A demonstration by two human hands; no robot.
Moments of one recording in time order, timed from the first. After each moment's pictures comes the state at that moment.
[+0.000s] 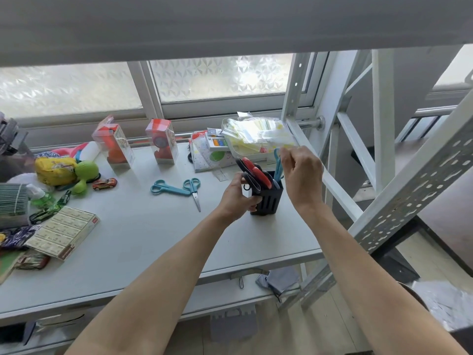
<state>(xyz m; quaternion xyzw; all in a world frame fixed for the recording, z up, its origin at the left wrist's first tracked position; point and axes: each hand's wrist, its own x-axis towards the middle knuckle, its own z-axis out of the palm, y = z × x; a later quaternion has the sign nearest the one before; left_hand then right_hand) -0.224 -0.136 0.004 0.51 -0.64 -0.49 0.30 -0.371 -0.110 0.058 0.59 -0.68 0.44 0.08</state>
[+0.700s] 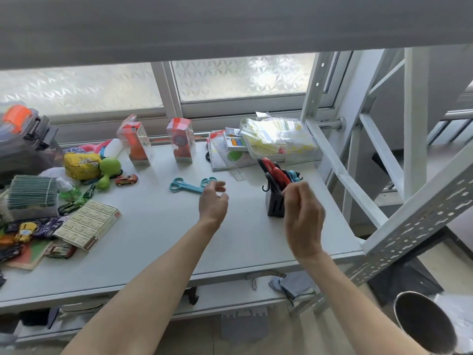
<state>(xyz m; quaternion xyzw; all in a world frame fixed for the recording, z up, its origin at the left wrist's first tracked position) -0.151 -0.149 -0.025 0.66 -0.54 -0.36 0.38 -0.318 -0.056 0.013 0.57 -0.60 0.57 -0.02</state>
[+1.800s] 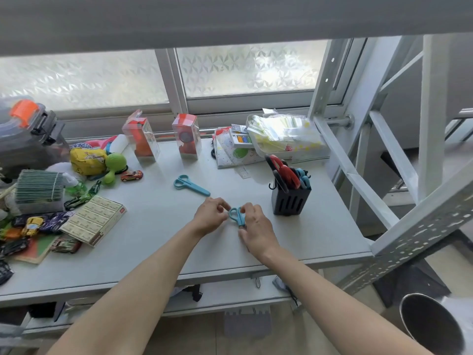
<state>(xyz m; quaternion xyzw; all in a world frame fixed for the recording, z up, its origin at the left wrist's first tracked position) -0.113 -0.146 -0.048 0.64 -0.68 -0.33 0.14 -0.256 -0.085 -0.056 0.70 -0.65 0.21 -0.20</state>
